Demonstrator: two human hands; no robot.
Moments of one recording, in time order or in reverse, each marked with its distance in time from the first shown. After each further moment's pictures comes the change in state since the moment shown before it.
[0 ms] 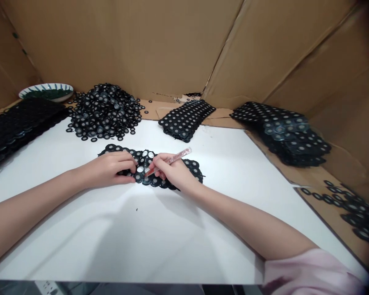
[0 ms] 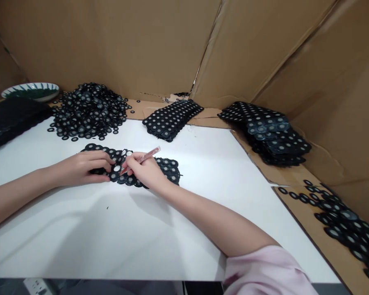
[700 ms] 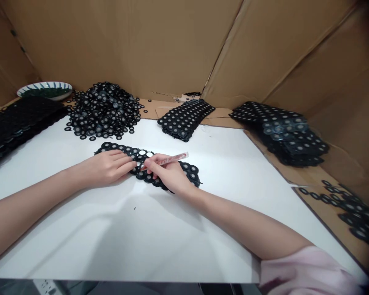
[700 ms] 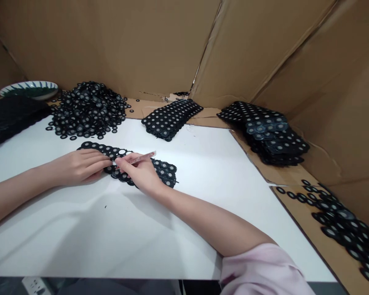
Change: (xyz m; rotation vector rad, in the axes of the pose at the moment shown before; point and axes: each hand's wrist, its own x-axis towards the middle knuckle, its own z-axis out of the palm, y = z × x) left_hand -0.002 0.001 0.000 0.303 0.041 0.122; right_hand -0.002 0.005 0.010 0.042 0.053 -0.013
